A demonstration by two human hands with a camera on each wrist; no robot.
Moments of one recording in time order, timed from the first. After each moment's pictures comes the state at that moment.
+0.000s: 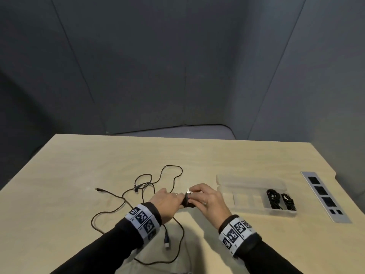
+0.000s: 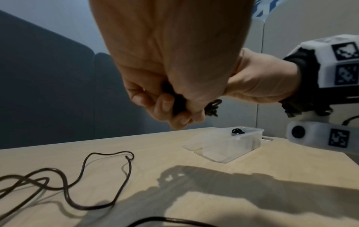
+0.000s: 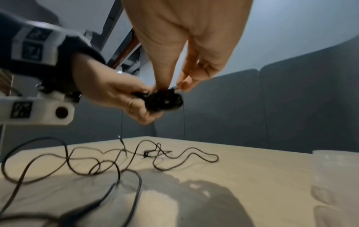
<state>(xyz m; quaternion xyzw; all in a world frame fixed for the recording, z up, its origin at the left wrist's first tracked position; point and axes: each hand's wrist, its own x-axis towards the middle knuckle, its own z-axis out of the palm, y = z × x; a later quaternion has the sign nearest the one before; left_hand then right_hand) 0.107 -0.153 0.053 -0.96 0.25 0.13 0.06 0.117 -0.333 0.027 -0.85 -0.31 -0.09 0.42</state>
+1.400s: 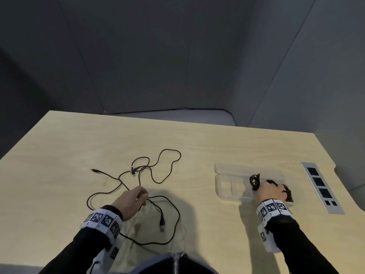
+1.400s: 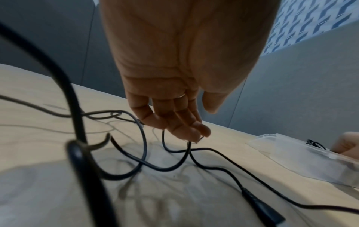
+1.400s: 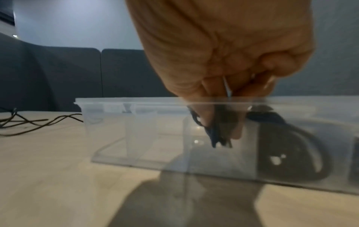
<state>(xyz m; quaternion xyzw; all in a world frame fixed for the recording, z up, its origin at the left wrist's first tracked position) 0.070 -0.066 -0.005 -0.92 -0.06 0.19 -0.33 0.163 -0.473 0.008 -0.96 0.23 0.18 -0.03</state>
